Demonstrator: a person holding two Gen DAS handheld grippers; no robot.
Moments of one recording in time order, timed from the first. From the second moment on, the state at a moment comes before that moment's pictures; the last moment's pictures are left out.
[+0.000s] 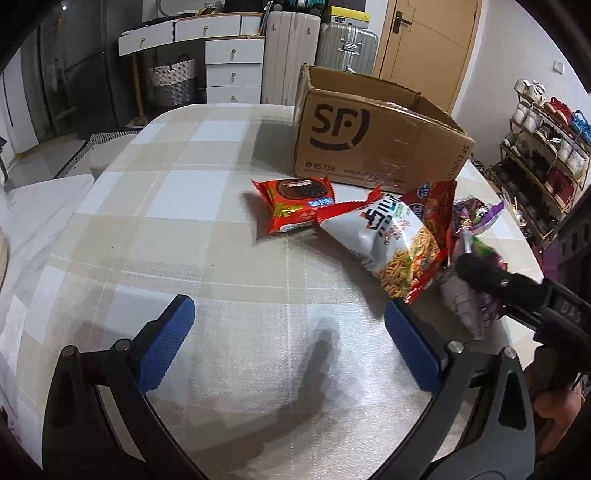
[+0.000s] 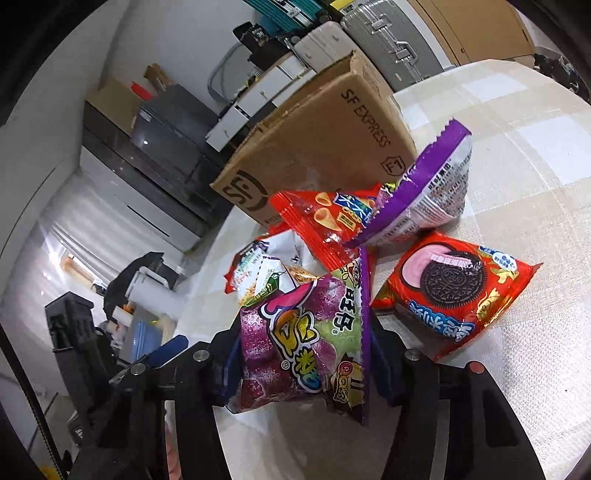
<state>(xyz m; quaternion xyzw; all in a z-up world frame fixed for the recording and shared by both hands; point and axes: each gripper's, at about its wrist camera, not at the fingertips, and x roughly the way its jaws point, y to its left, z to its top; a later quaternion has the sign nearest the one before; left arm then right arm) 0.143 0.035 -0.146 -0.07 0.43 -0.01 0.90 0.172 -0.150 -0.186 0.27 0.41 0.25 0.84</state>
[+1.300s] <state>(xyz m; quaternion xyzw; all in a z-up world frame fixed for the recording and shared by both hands) 0.224 -0.038 -0.150 -0.12 0.51 -0.03 0.85 0.114 -0.187 -0.149 0.29 0.29 0.29 0.86</state>
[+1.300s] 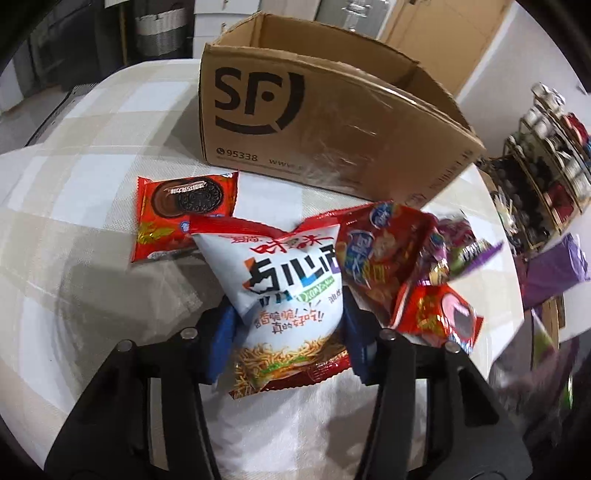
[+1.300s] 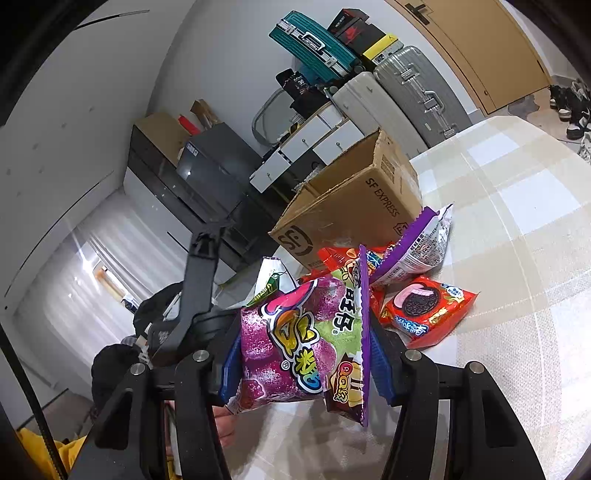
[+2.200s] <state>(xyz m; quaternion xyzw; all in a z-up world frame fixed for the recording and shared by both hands) 0.059 0.021 -0.053 -0.09 0.38 -0.11 0.91 0.081 -0.162 -0.113 0.24 0.29 0.30 0.88</state>
